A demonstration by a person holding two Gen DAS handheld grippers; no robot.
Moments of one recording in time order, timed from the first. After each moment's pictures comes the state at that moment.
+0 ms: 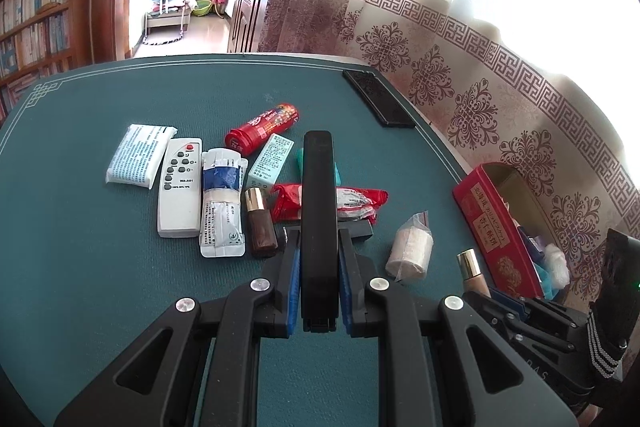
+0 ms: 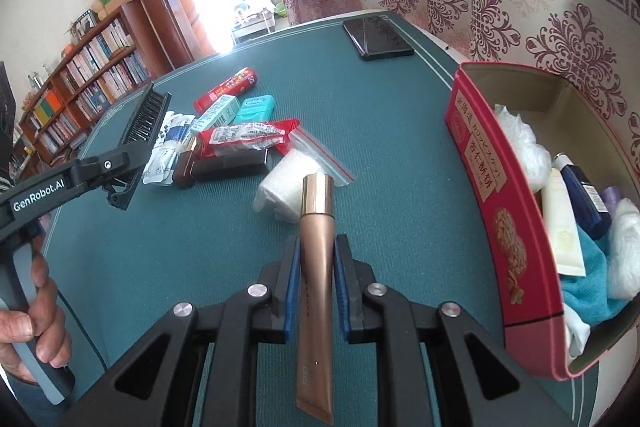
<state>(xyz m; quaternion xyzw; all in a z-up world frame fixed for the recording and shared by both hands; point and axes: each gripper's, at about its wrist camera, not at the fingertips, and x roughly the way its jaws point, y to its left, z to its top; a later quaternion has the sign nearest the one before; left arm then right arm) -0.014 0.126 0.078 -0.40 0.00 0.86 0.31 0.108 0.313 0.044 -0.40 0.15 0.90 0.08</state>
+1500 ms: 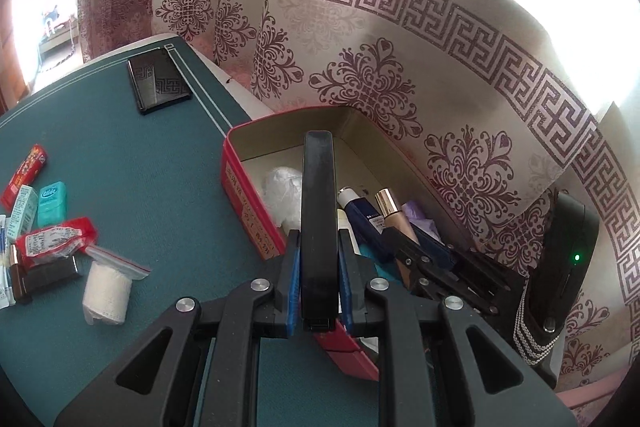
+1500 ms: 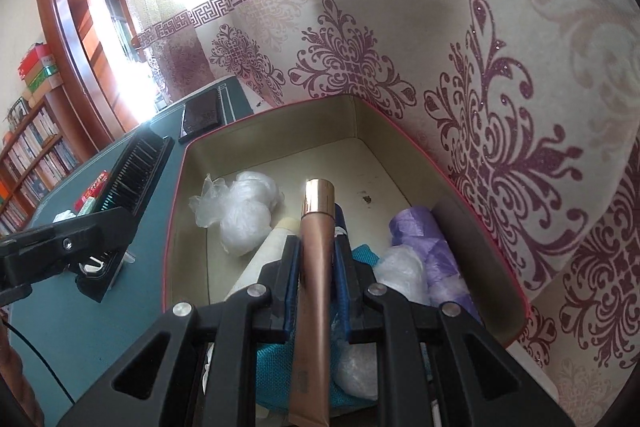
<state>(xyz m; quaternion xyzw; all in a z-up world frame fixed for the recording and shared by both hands) 0.081 0.353 0.098 -0.43 0.09 0.77 0.46 0.187 0.481 0.044 -0.32 0.19 0.90 0.22</state>
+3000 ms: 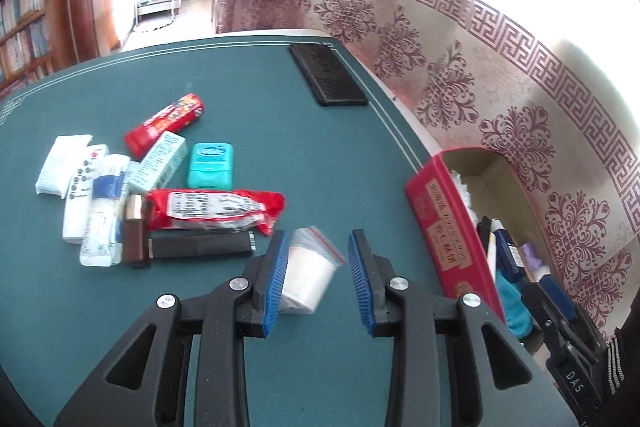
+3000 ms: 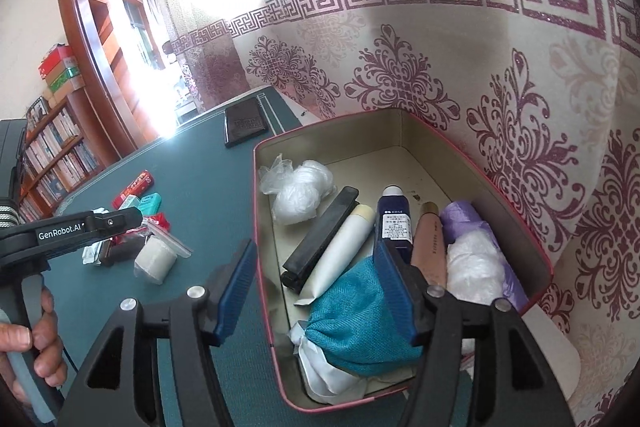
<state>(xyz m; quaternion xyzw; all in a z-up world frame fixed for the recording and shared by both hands) -0.003 0.229 0.081 -0.44 0.02 0.85 0.29 0.186 0.426 0.066 -0.30 0.18 0.92 0.19</state>
